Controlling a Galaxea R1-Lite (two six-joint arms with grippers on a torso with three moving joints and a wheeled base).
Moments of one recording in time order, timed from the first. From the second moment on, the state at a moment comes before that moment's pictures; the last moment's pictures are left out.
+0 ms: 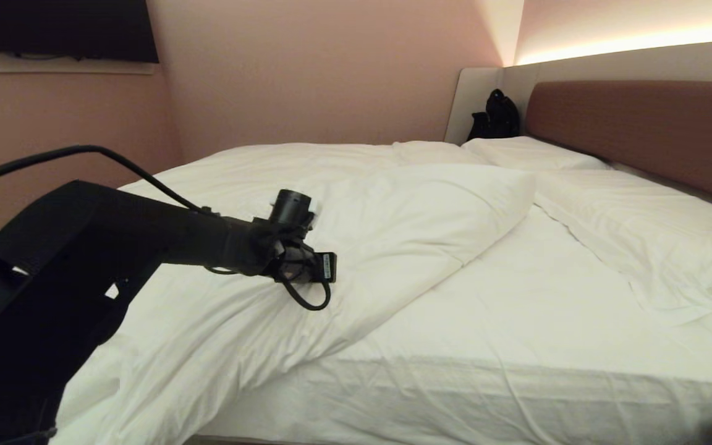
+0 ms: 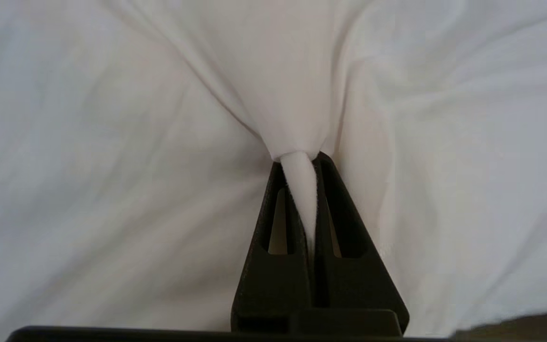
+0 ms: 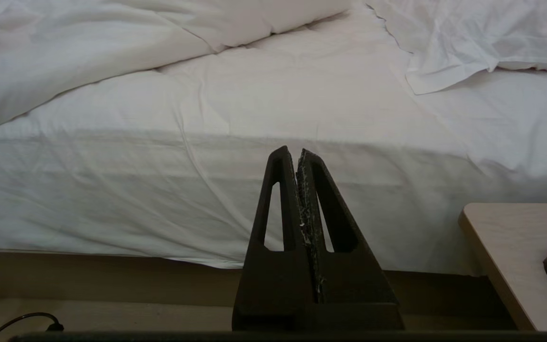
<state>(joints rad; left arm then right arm) -0.46 2.24 -1.60 0.07 0.02 -0.30 -0.01 0.00 0.00 0.00 0.00 0.01</state>
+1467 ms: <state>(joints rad) -0.84 2.00 -1.17 0.06 0.03 -0.33 -0.01 0.00 0.00 0.00 0.00 0.01</state>
